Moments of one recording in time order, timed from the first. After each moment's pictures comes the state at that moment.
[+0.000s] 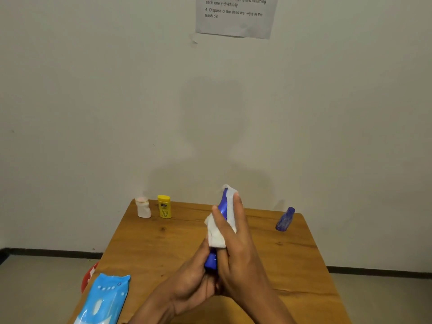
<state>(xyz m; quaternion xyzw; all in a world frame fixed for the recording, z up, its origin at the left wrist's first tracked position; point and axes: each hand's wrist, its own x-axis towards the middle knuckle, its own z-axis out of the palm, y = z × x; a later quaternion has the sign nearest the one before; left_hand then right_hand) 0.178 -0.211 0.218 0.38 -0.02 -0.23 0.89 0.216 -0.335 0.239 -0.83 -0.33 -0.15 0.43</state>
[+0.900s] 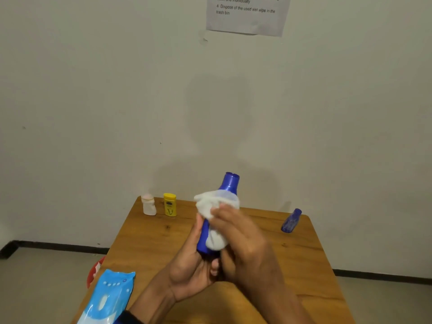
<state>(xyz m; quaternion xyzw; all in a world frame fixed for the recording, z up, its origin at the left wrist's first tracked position) 0.188 -0.196 0.235 0.25 0.00 -0.22 0.94 0.214 -0.335 0.283 -0.81 -0.42 -0.24 0.34</state>
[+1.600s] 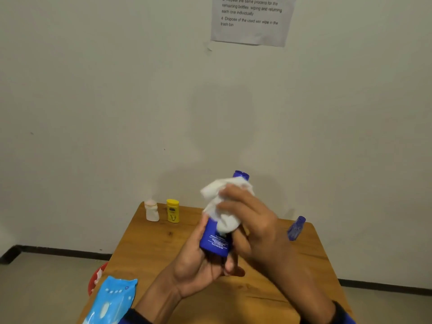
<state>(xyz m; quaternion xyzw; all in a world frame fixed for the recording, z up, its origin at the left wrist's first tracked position) 0.201 -0.192 0.246 0.29 -0.03 -0.17 0.94 0.252 -0.336 0.313 -0.77 -0.47 -0.23 0.36</state>
